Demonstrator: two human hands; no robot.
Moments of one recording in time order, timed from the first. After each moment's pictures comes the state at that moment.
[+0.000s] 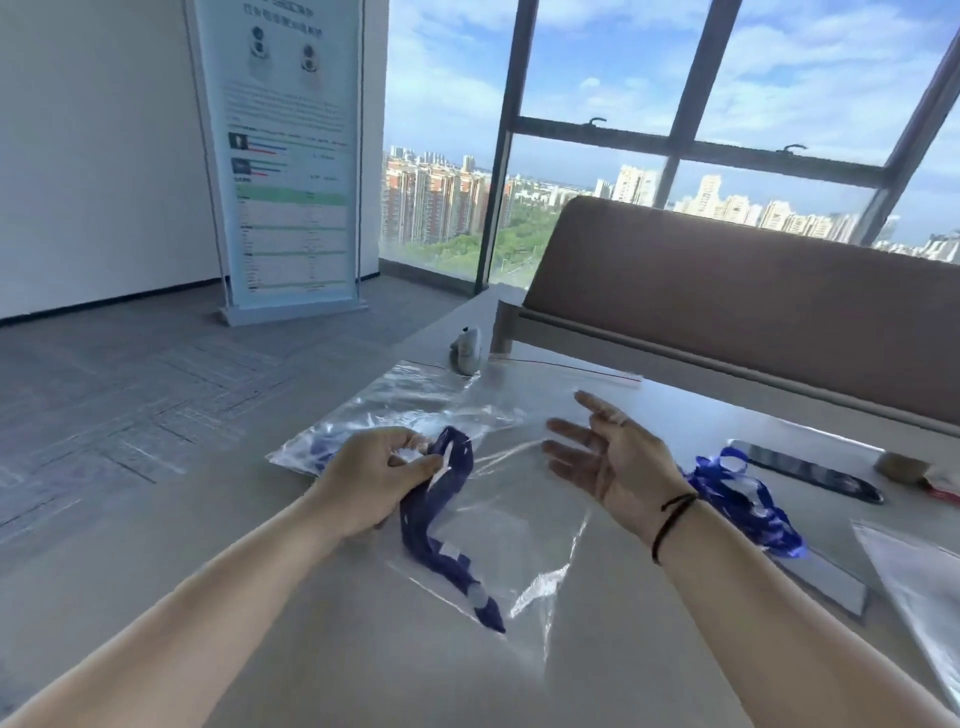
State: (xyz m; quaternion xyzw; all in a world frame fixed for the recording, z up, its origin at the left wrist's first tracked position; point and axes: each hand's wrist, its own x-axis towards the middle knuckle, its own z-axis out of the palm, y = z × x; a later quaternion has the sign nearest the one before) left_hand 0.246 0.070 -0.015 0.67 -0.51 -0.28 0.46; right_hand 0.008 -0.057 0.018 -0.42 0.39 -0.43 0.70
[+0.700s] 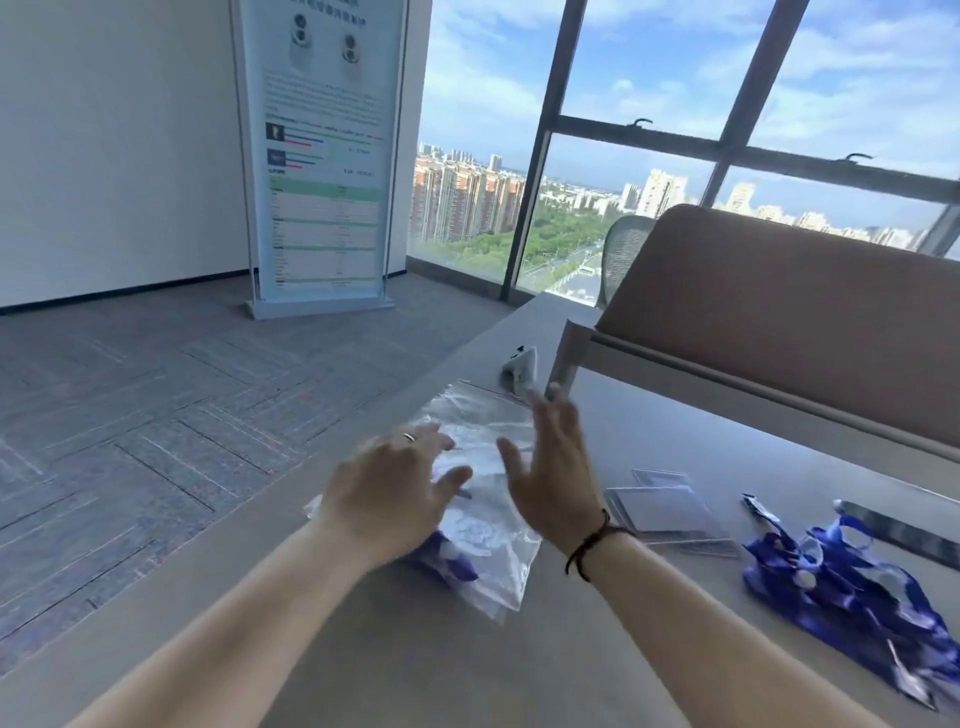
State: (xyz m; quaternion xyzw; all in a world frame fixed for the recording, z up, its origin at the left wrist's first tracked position) left_hand 0.319 0.020 -0.025 0.78 -0.58 0.01 0.24; right_hand 0.167 -0.093 -0.032 -0.84 0.40 -0.34 0.12
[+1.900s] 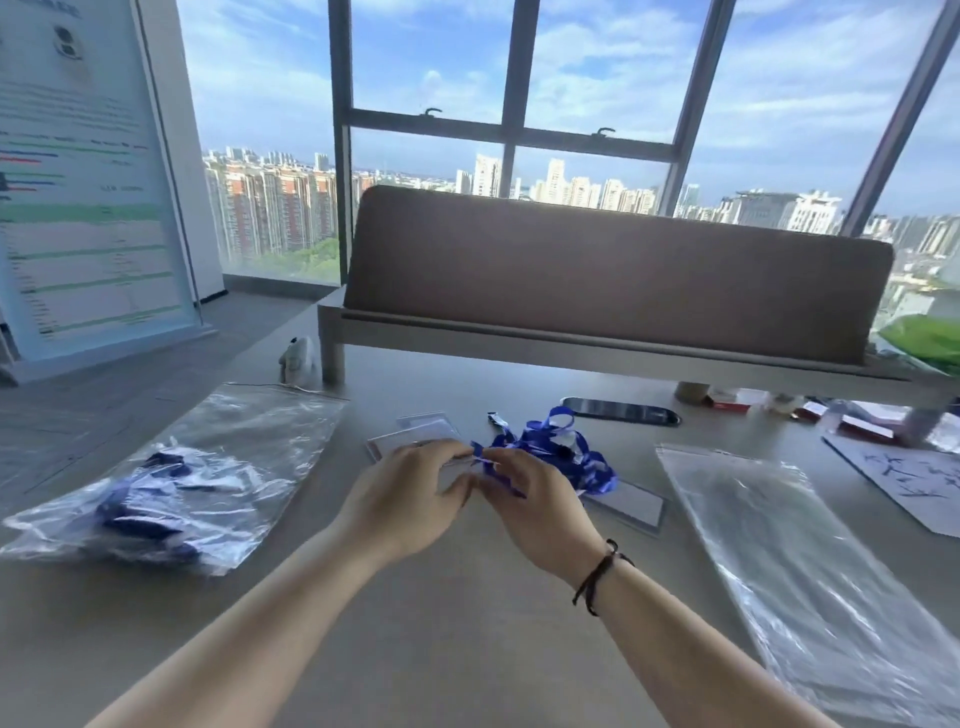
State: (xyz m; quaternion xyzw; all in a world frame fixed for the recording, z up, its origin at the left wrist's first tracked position) left_hand 0.080 -0.012 -0.011 0.58 -0.74 -0.09 0.32; right_hand -0.095 -0.033 -0.024 -0.73 0.51 -0.35 0.29
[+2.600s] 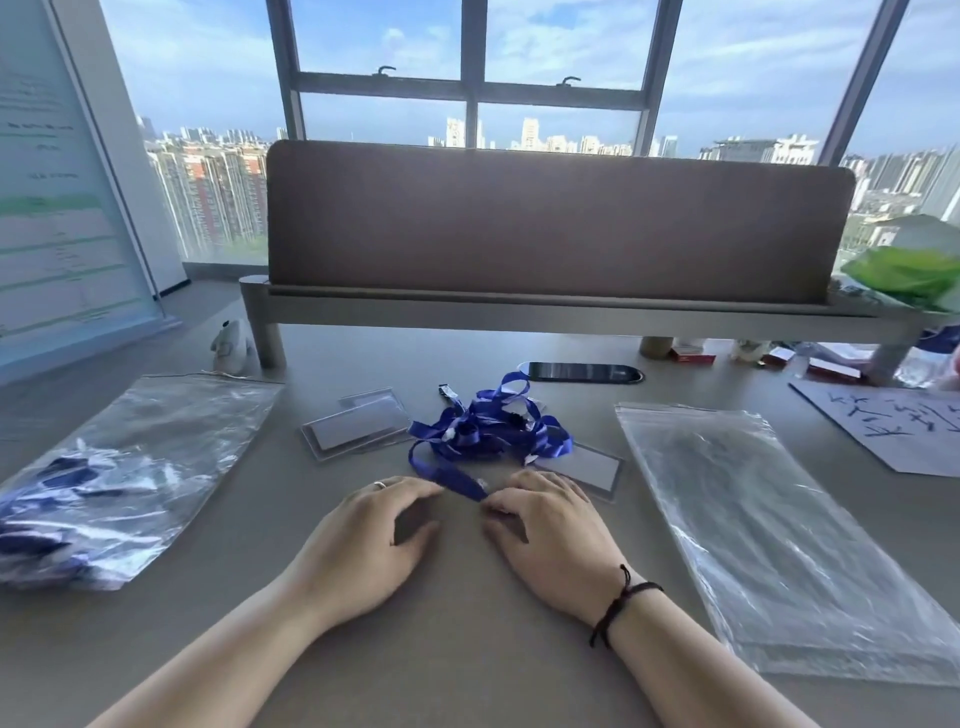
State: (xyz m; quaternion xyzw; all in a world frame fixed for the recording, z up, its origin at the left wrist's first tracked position) left_hand 0.050 -0.005 -0.065 0.55 -0.77 -0.14 0.30; right_hand -0.172 -0.020 -0.061 -0.82 0.52 -0.22 0.05
